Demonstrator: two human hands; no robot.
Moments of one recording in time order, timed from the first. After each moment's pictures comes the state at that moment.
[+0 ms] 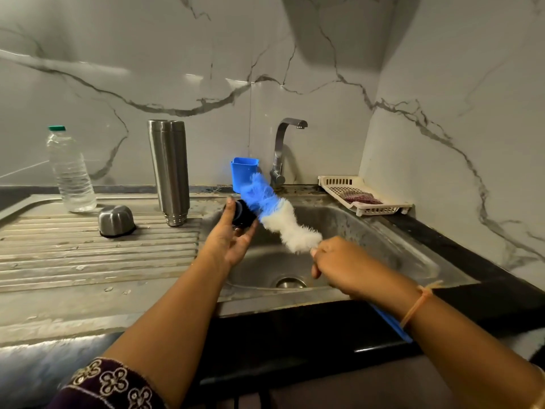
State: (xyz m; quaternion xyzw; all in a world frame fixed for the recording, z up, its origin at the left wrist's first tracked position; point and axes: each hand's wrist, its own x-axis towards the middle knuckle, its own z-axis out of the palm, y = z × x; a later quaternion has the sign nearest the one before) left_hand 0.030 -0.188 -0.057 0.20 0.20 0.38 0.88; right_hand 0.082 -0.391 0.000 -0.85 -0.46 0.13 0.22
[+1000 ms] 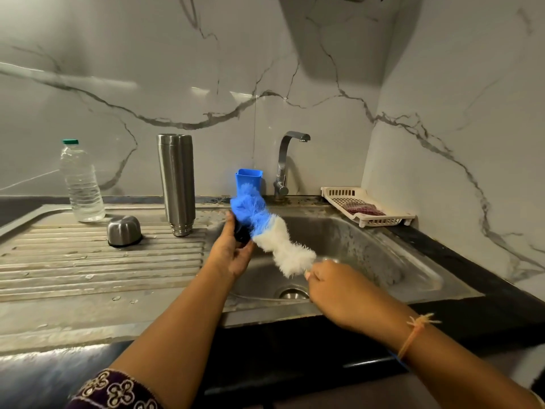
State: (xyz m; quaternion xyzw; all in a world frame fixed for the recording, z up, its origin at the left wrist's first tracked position) left_hand 0.027 -0.189 -0.057 0.22 0.21 0.38 0.87; right_hand 0.069 -0.394 -0.012 -0.85 -0.49 0.09 0.17
